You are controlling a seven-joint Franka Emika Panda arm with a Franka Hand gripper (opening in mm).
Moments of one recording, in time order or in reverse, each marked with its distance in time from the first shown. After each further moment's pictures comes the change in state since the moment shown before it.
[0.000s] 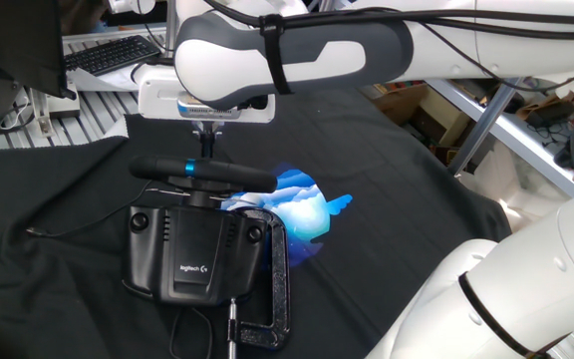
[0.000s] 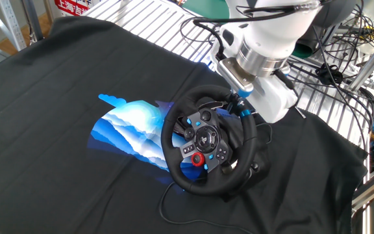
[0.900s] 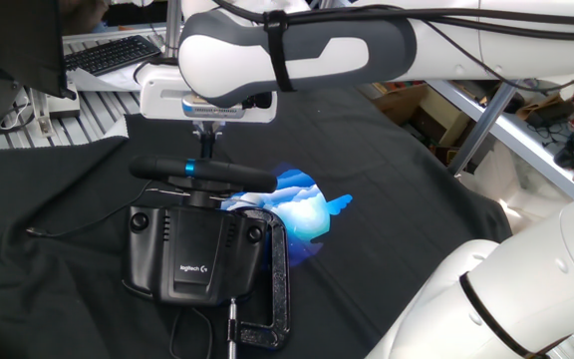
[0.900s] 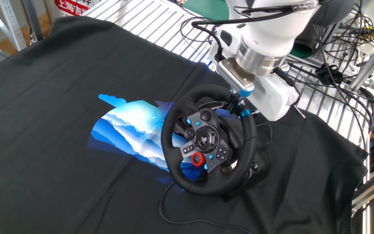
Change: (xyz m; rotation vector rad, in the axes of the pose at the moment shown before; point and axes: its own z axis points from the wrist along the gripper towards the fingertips) arm 0.001 -0.001 0.000 -0.050 0.019 -0.048
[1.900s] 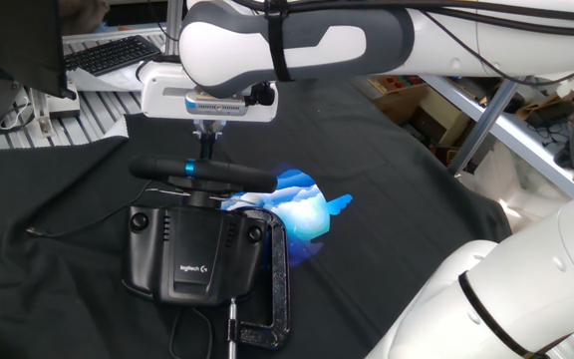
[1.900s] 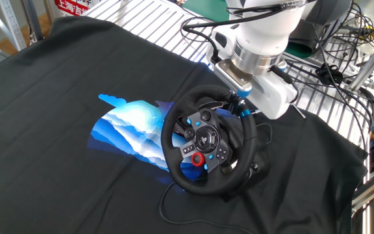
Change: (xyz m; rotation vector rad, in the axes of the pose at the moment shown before) arm 0.000 0.000 0.000 -0.017 0.039 -0.031
